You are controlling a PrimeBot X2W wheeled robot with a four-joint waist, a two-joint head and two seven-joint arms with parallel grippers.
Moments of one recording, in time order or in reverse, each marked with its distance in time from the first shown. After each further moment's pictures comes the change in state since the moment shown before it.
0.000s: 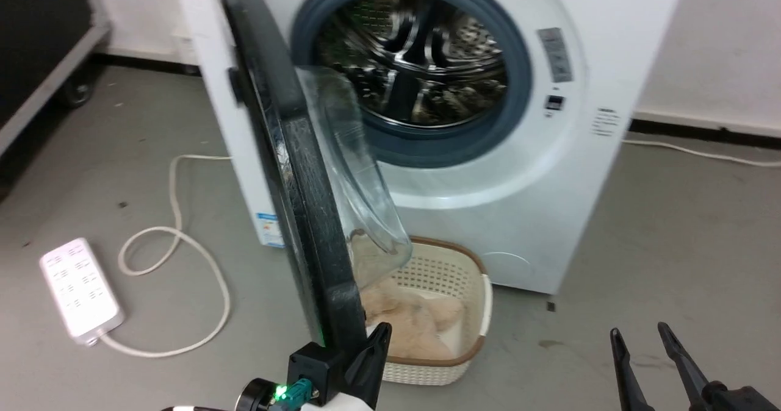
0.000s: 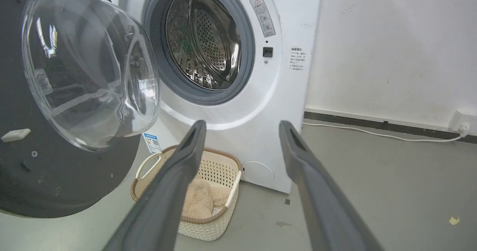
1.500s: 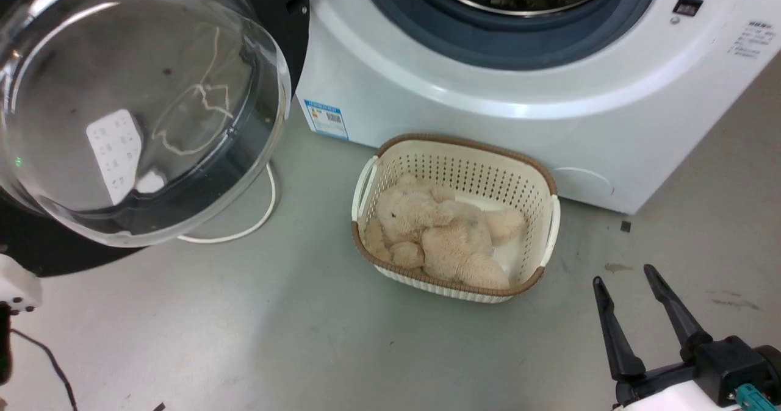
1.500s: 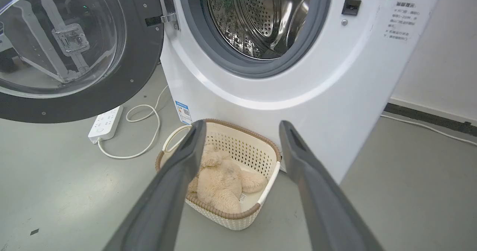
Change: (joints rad) left arm -0.366 0.494 0.541 0.420 -0.212 -0.050 -0.134; right arm -0.104 0.001 0.039 -0.089 -0.091 0.000 0.054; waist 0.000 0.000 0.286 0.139
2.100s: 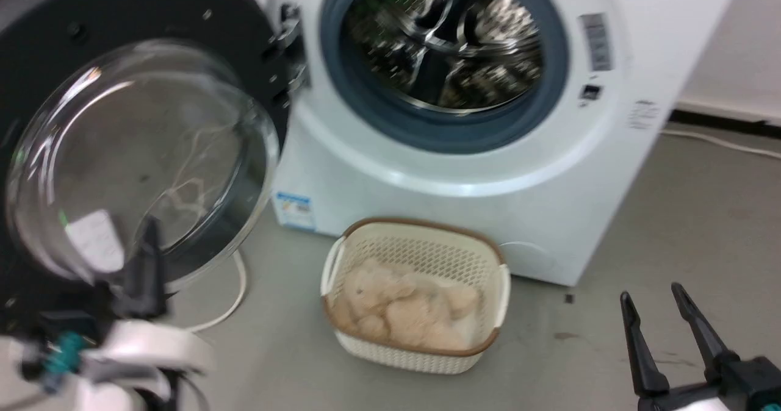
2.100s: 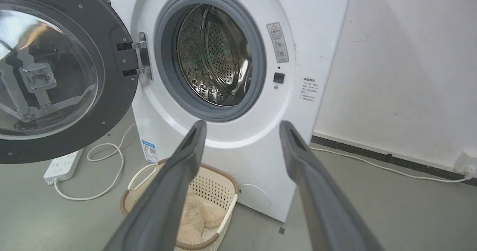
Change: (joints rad) left arm 0.210 -0.225 -0.173 -0.342 0.090 0.051 -0.142; right arm 0.033 0.001 -0.067 0.021 0.011 0.000 -0.029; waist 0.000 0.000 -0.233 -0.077
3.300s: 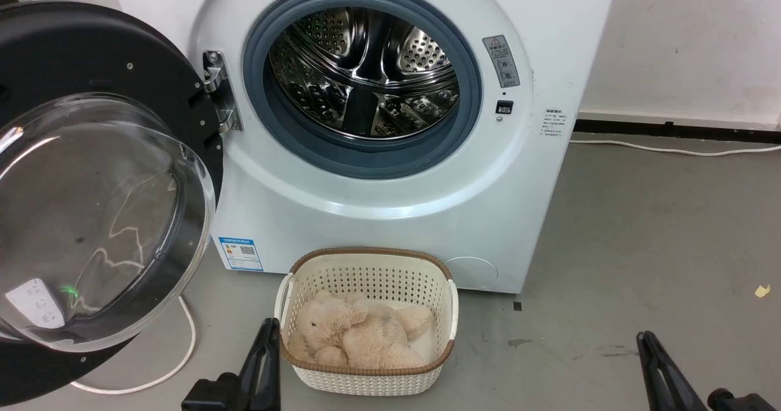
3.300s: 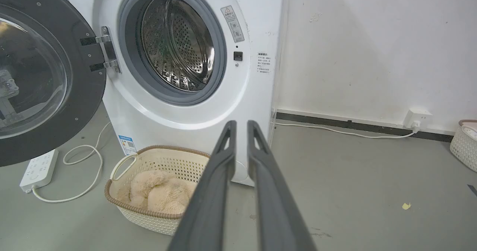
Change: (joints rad) left arm 0.236 -0.177 -0.214 -0.051 0.116 0.095 -0.009; right arm 0.101 0.000 0.004 0.031 0.036 0.000 -0.016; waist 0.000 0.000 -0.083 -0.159
